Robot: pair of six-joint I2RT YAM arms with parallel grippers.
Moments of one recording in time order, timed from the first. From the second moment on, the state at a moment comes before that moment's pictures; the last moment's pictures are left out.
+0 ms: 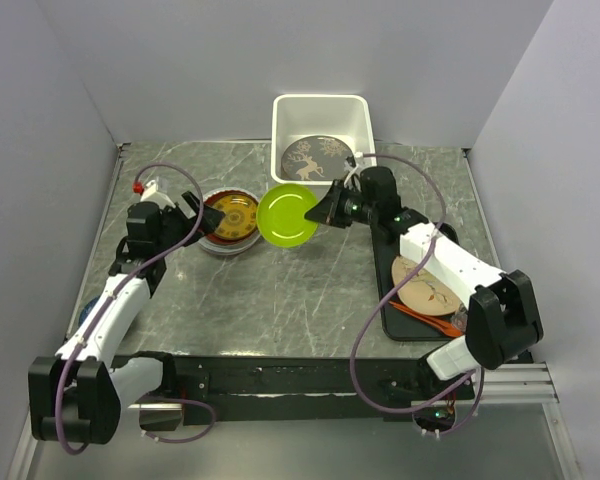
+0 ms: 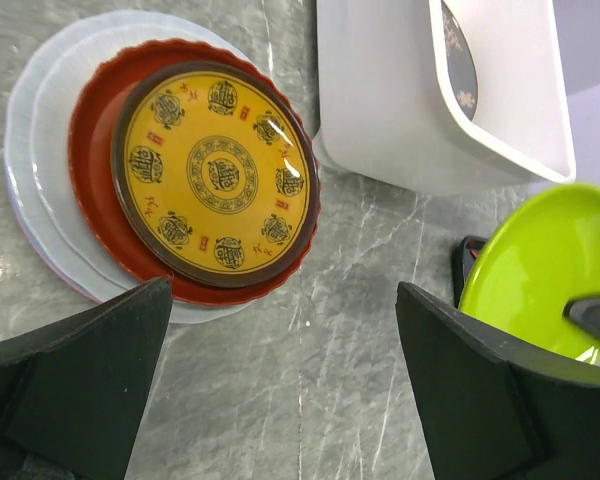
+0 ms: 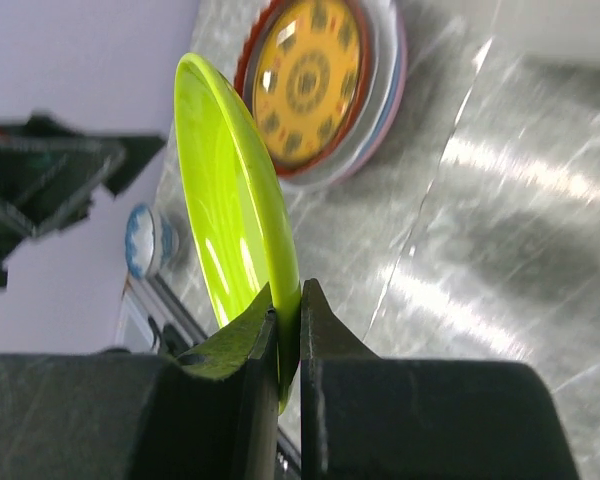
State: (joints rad) left arm -0.08 1.07 0.68 0.03 0.26 -0.64; right arm 0.47 1.45 1.06 -0.06 -0.41 0.69
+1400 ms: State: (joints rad) left arm -0.08 1.13 0.66 0.01 0.22 -0.62; right arm 0.20 2.04 1.95 -0.23 -0.42 0.75
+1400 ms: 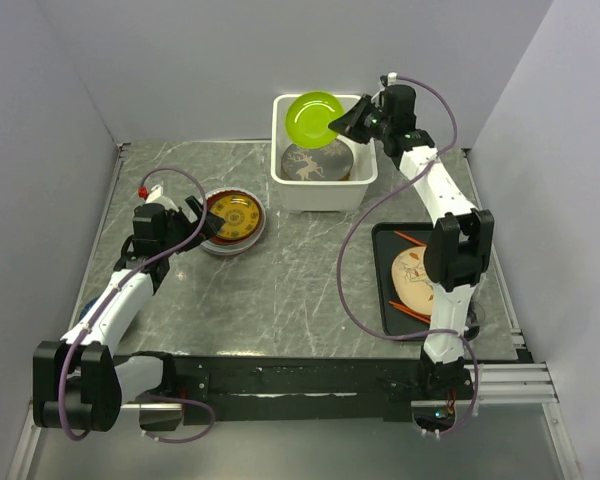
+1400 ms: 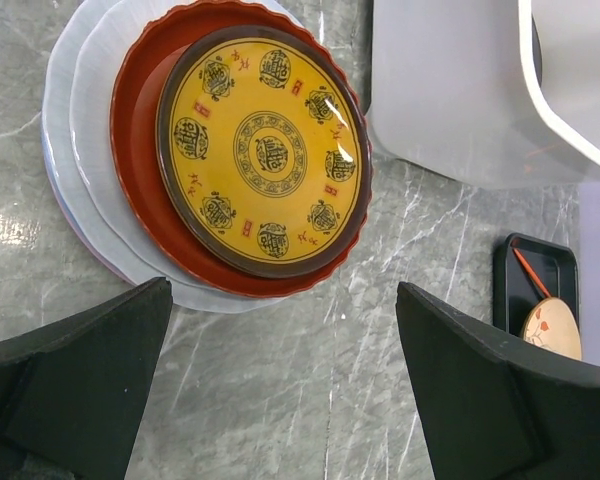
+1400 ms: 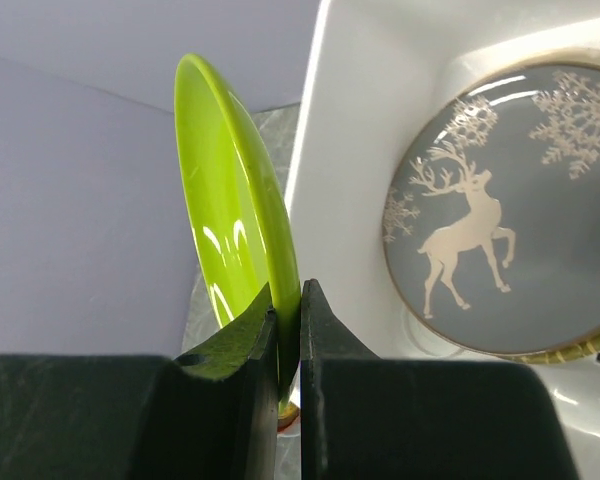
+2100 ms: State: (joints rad) left arm -0.08 1.12 0.66 0.02 0.22 -0.62; right arm 0.20 2.25 2.04 -0.29 -0.38 0.73
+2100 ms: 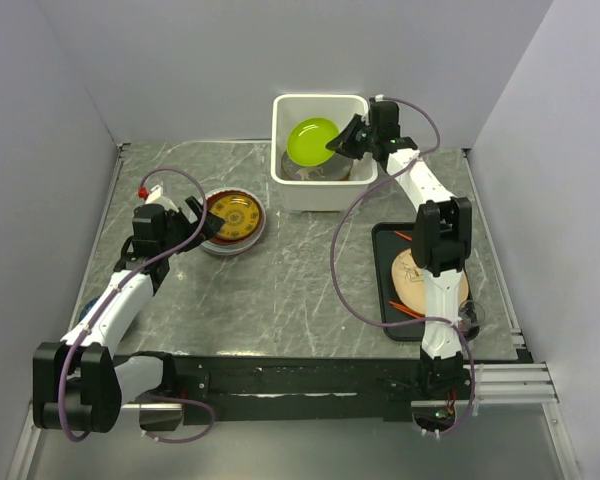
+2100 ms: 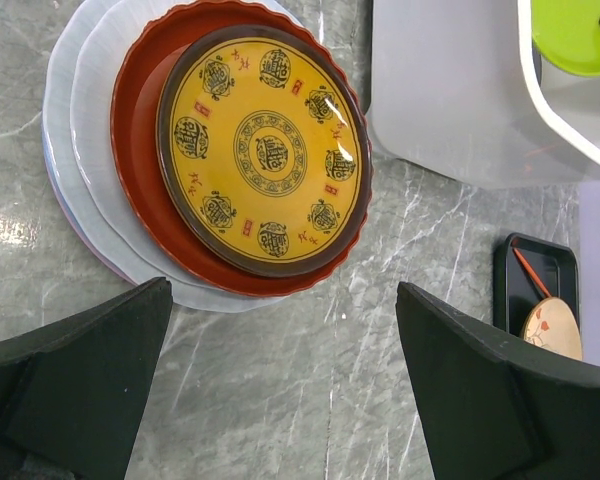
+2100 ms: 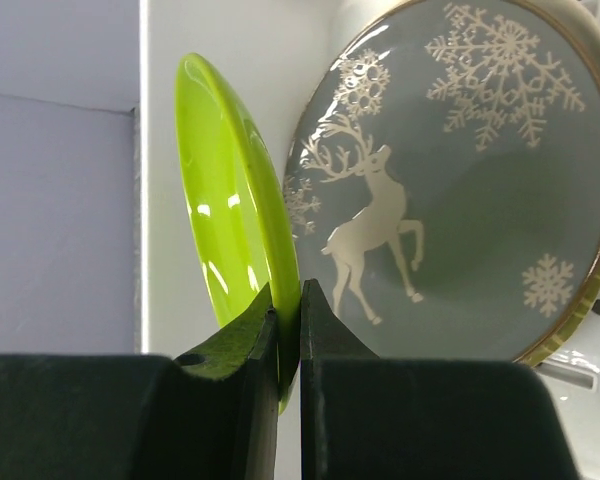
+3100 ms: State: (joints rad) left arm -0.08 1.13 0.66 0.01 0.22 -0.61; right arm 0.20 2.36 2.09 -0.35 -0.33 0.71
